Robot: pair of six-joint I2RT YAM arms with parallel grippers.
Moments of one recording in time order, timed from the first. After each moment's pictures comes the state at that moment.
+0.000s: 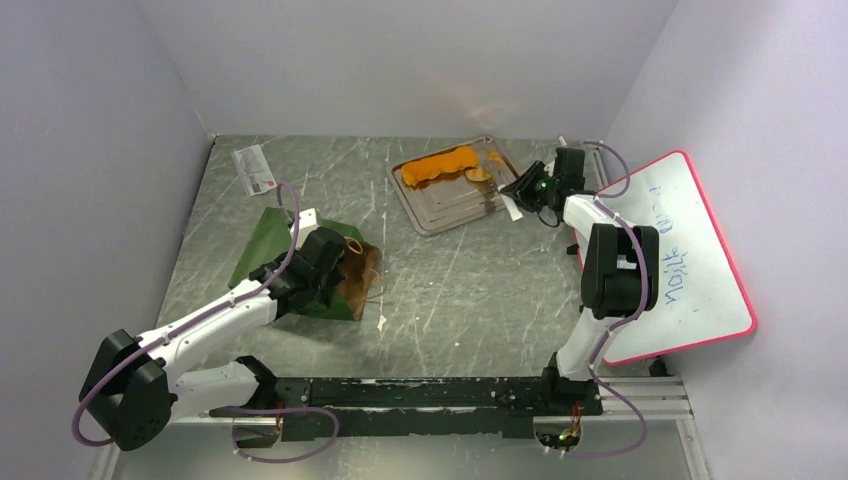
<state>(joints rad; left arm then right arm) -0.67 1.12 0.68 -0.41 -0.49 -0.84 -0.05 1.82 1.18 -0.06 -0.38 0.65</state>
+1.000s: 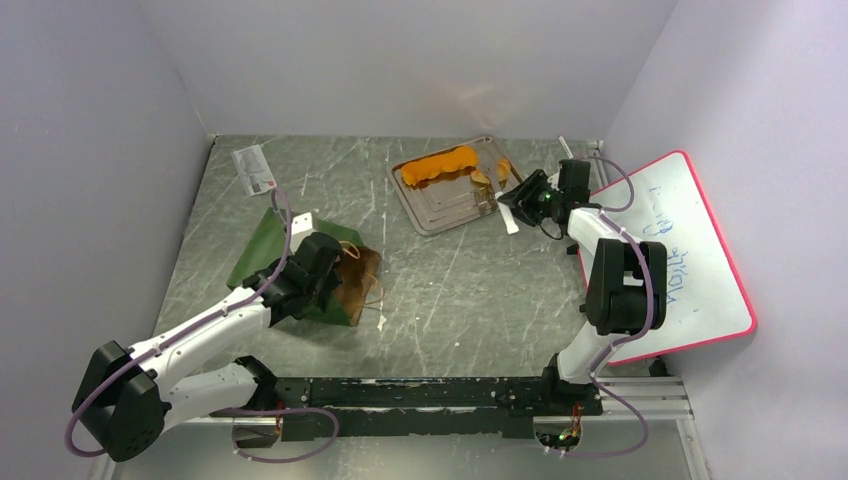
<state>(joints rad) -0.67 1.06 0.64 -0.41 -0.47 -0.84 -0.06 1.70 1.04 -0.05 -0.46 0.73</state>
